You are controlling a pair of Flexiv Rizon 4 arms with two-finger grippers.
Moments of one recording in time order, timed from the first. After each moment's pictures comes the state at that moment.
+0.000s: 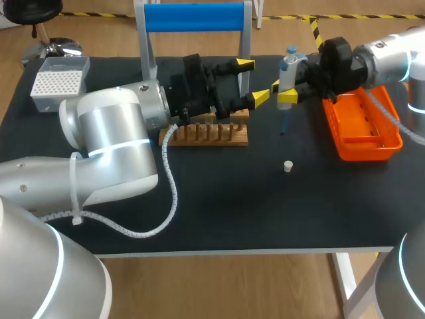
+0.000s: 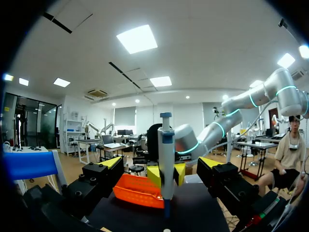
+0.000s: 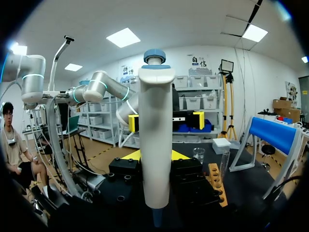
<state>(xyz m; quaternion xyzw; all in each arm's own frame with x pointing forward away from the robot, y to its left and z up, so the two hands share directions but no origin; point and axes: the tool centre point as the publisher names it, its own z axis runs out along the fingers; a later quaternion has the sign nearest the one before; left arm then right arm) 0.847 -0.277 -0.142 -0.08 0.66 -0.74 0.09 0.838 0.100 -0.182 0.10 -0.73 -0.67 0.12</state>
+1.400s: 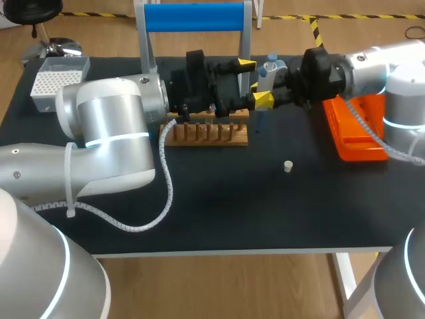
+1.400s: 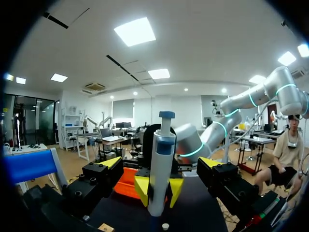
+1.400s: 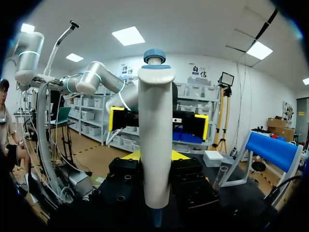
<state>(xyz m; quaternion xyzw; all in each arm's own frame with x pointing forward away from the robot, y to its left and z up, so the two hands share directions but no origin) 0.844 -0.278 -0.144 -0.07 0.69 -0.71 0.08 0.842 0.144 -0.187 0.12 -0.70 -0.70 0.06</state>
